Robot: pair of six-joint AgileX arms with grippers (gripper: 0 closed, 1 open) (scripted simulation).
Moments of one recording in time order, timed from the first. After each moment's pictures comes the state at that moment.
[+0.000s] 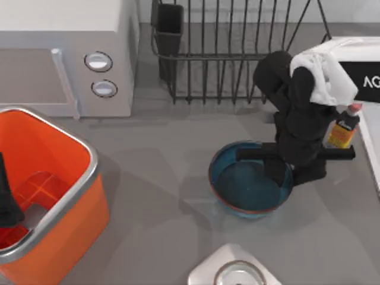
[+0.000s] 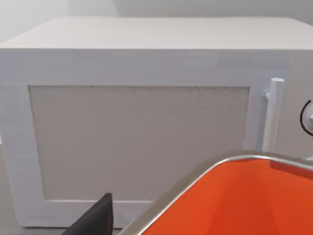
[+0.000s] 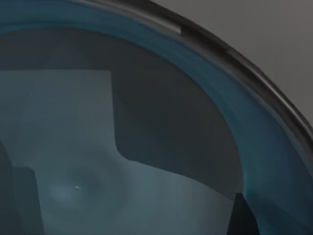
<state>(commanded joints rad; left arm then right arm) 0.00 0.00 0.00 0.00 0.00 0.00 0.50 2.05 1.37 -0.90 0.00 0.52</state>
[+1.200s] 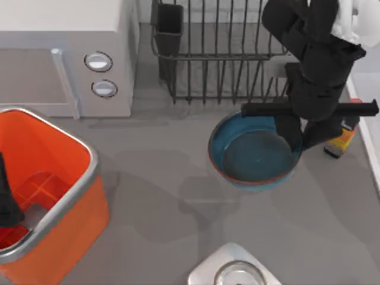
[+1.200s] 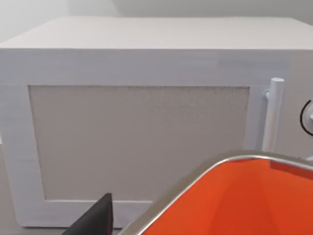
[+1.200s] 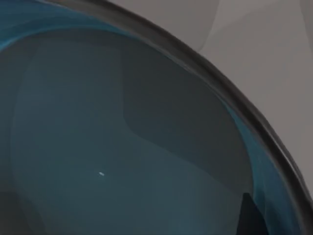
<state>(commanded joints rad) 0.00 0.00 0.00 0.00 0.00 0.00 0.49 1.95 1.65 -1.26 0.00 0.51</state>
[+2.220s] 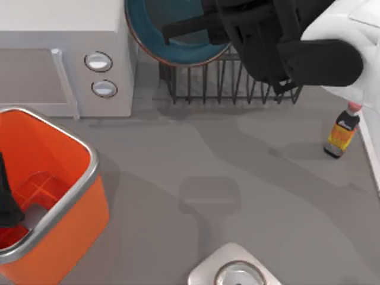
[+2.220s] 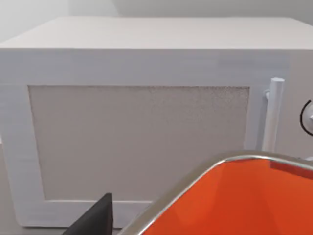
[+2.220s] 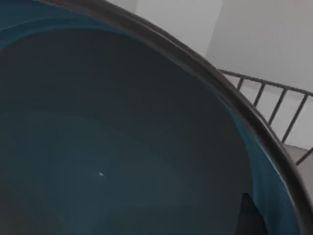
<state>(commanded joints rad) 0.00 0.00 0.00 0.00 0.00 0.00 0.87 1.64 1.50 -0.40 0.73 0.18</state>
